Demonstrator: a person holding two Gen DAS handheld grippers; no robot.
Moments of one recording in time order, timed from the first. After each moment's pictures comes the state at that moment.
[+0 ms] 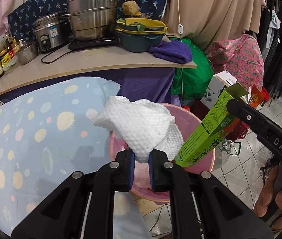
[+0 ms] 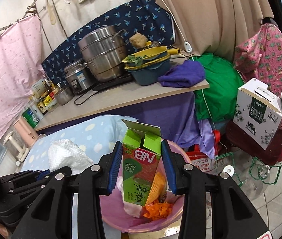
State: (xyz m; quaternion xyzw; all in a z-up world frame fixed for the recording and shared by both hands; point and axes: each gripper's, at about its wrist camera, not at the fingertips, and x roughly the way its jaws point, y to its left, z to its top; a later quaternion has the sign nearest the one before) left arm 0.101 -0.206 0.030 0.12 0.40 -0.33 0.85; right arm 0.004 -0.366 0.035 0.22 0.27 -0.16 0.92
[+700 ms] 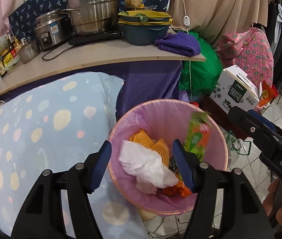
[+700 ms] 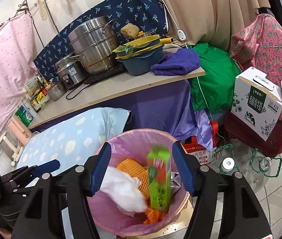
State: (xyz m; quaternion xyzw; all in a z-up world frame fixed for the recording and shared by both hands) left arm 0.110 -0.225 0.005 0.14 0.40 -0.30 0.85; right arm 0.017 -0.373 0.004 0.23 0.29 -0.17 0.91
